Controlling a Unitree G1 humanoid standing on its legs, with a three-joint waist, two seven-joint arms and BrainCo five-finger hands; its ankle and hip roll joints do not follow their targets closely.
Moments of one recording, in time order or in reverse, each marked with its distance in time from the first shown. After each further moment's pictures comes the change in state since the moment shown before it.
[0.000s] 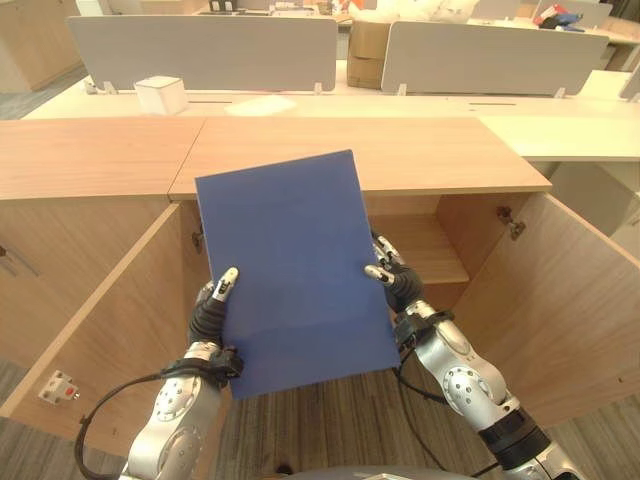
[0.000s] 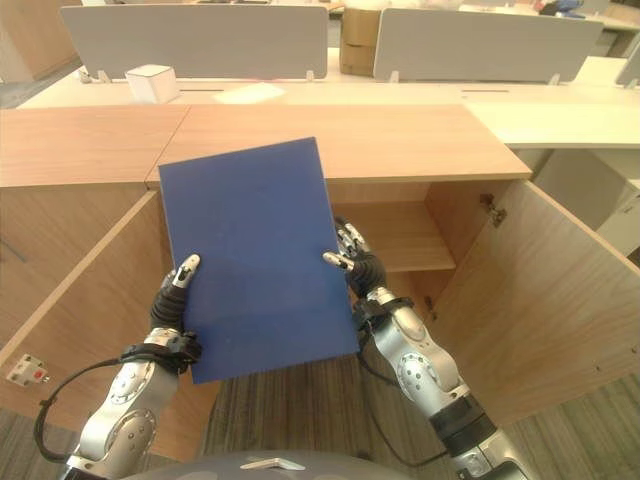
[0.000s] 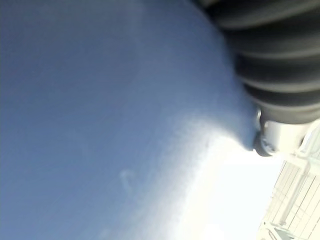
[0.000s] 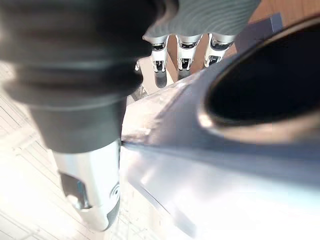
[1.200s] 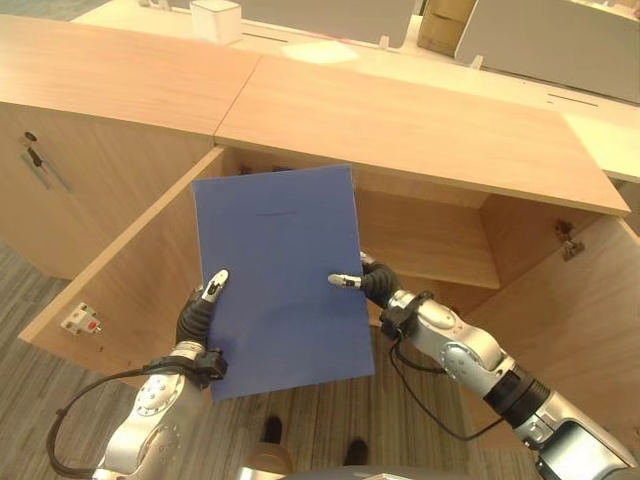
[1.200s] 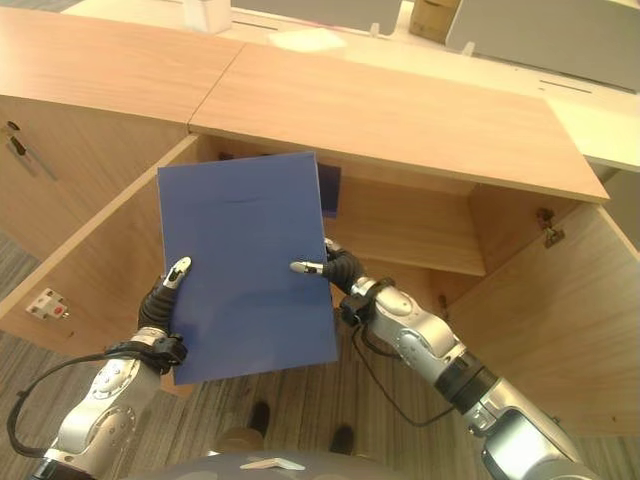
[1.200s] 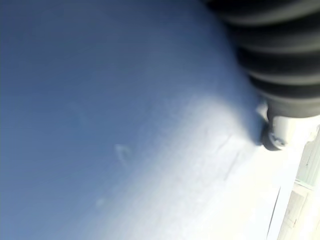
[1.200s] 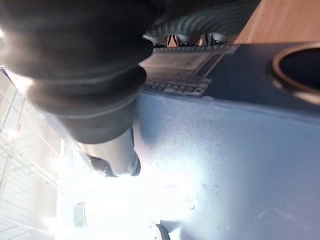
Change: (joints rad) left arm -0.017 0.128 0.008 0.062 -0.033 0.006 -0.028; right arm -0.227 -0.140 0.238 0.106 -0.031 0.108 0.067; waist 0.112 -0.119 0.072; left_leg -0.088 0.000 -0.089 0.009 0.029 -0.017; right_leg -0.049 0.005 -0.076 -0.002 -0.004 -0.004
